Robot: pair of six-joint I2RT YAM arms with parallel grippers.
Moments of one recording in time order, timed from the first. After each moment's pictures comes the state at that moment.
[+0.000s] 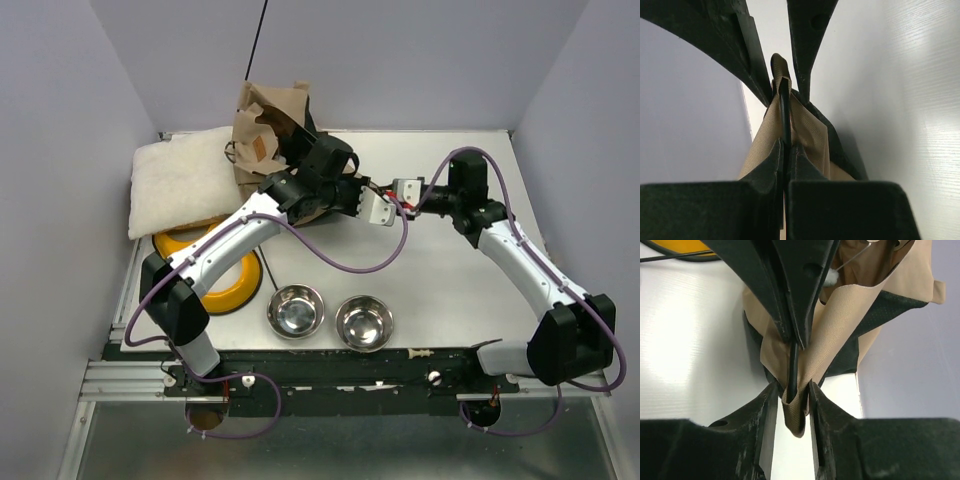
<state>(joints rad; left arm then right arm) -0.76 1.67 1.66 -0.62 0.30 1.16 0.29 1.34 1.07 -0.14 -0.93 -1.10</state>
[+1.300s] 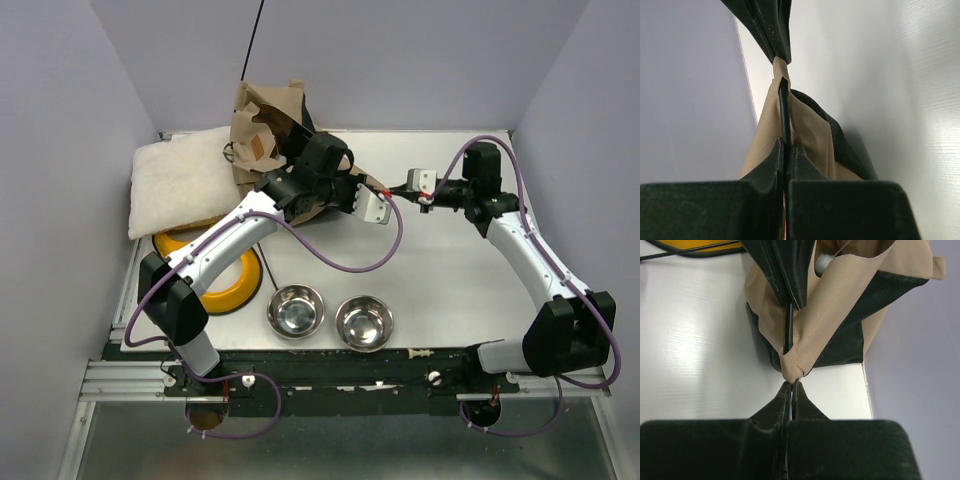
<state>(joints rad) -0.73 1.66 1.64 -0.60 0.32 1.21 0.17 1.37 1.13 -0.27 -1.03 -1.12</state>
